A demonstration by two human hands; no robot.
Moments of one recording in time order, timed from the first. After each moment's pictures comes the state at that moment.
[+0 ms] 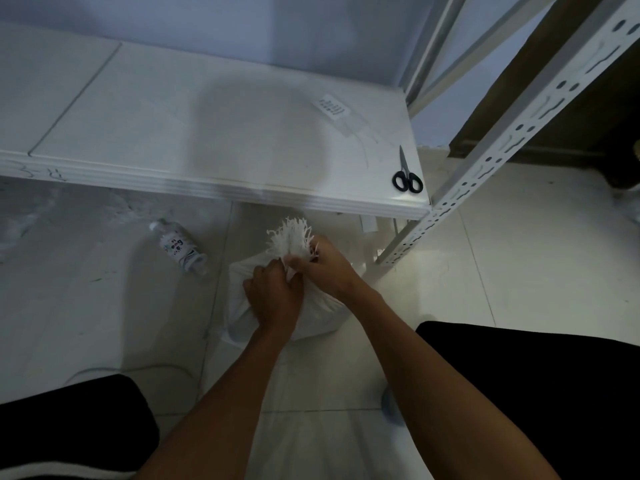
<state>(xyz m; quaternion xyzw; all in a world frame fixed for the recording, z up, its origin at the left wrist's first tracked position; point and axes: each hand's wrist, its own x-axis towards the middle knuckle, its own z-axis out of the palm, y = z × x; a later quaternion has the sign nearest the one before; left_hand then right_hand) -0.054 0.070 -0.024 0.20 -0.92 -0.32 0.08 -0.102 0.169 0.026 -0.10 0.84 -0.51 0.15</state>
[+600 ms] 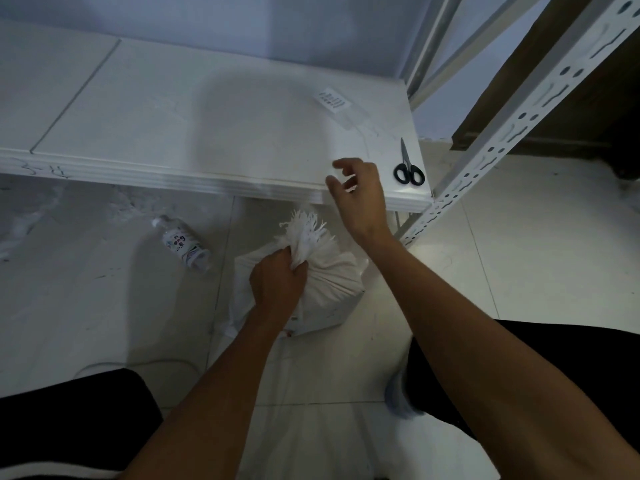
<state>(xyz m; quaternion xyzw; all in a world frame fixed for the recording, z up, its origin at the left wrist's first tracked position) -0.062 0.060 -0.015 0.10 -0.93 -0.35 0.09 -0.160 0.191 0.078 -0.05 0.87 -0.48 -0.11</state>
